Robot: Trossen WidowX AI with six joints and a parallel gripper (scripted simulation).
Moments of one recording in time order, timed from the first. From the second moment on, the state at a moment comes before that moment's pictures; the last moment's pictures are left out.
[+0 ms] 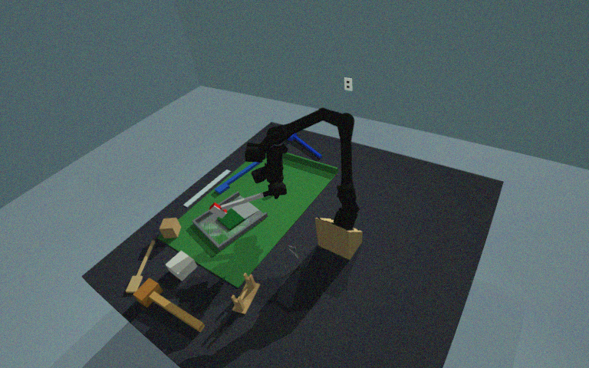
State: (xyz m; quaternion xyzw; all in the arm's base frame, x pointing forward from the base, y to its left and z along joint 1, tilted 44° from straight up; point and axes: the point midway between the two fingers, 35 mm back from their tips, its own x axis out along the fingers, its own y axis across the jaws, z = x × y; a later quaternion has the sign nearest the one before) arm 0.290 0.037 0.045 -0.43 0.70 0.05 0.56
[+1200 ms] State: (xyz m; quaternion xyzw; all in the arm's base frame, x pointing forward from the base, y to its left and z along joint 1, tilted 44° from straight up) arm 0.210 -0.098 0.170 -0.18 0.63 -0.35 0.67
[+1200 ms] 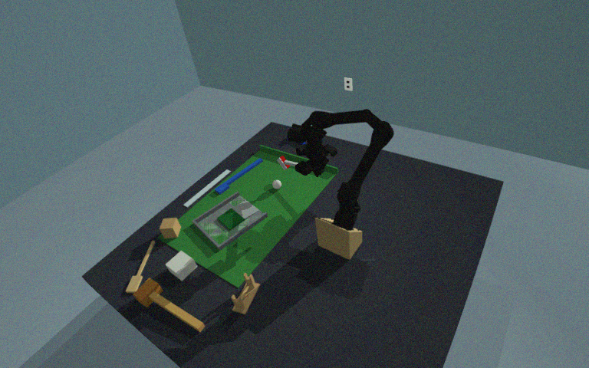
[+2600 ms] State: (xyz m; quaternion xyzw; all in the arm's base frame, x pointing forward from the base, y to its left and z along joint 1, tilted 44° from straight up) arm 0.205 -0.147 0.125 -0.17 0.62 -0.36 0.67
